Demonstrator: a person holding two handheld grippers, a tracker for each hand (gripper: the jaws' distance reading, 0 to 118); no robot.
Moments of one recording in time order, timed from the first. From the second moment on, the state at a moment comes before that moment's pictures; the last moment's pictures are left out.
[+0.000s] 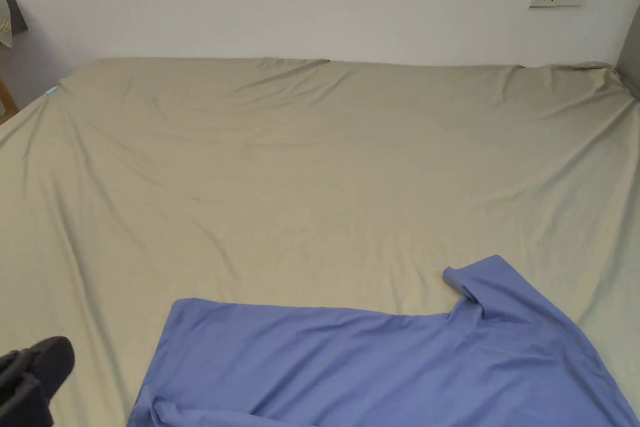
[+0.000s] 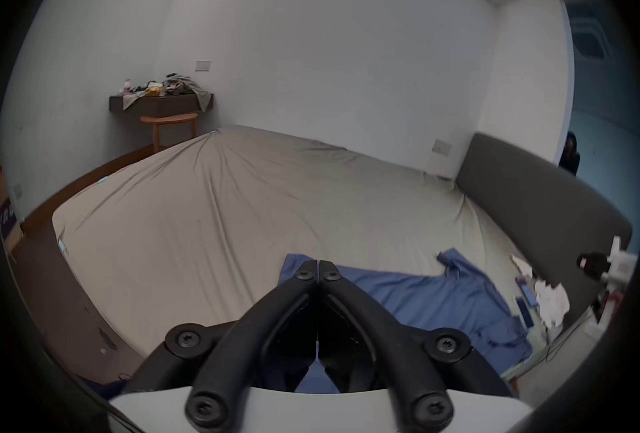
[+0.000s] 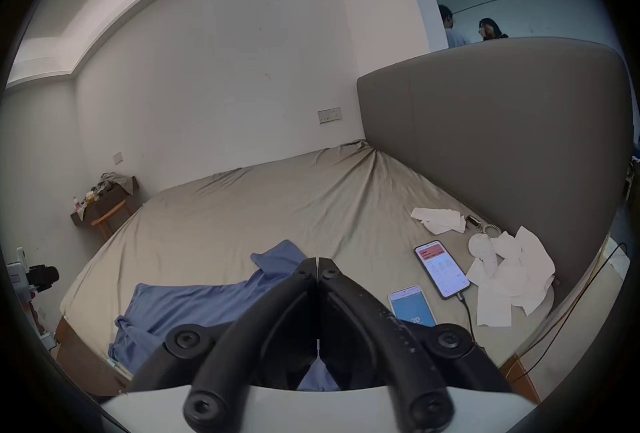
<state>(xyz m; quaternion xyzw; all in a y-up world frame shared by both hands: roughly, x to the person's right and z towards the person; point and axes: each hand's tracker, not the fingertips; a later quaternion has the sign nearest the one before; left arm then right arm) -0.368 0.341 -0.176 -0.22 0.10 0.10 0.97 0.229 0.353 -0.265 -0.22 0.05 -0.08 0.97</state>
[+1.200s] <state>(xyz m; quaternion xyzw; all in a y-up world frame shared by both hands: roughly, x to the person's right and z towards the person) -0.415 0.152 -0.450 -0.50 0.05 0.07 0.86 0.216 0.281 -0.357 -0.30 0.03 -0.07 0.95</state>
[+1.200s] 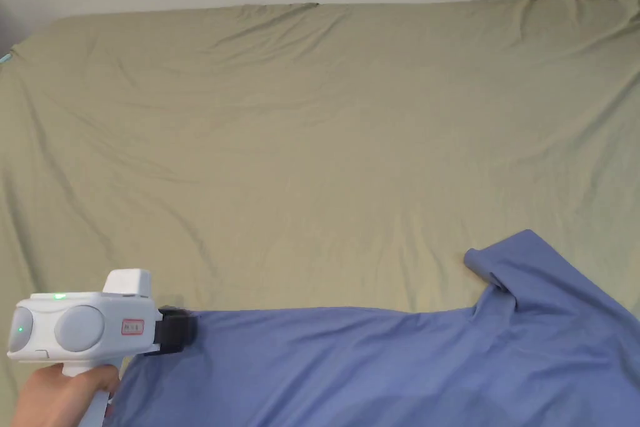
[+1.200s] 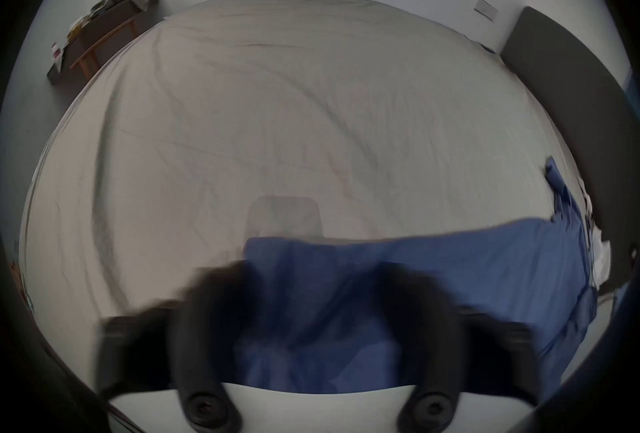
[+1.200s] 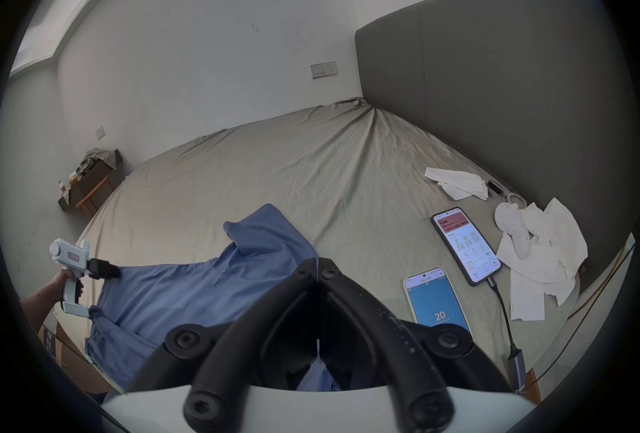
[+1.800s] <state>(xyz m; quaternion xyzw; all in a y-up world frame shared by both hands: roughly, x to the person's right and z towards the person) -0.416 0.196 -0.429 -0.42 0.04 0.06 0.90 0.202 0.219 -0.496 -0.34 0.09 0.00 0.94</state>
